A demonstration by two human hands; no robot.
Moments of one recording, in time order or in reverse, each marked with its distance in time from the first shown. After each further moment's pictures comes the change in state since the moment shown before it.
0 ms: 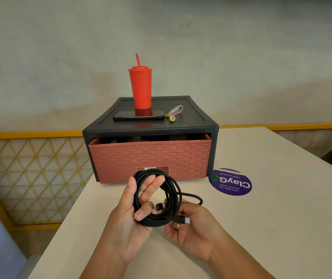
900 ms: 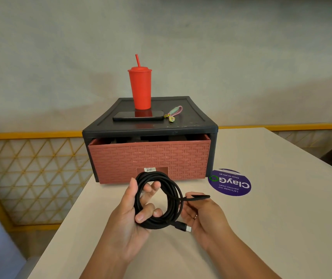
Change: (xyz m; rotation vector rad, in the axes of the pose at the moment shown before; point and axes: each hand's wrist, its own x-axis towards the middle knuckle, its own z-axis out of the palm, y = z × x) left_hand 0.003 -0.002 -0.006 0.016 -0.020 -0.005; right_hand 0.017 -0.008 -0.016 0.012 0.305 -0.319
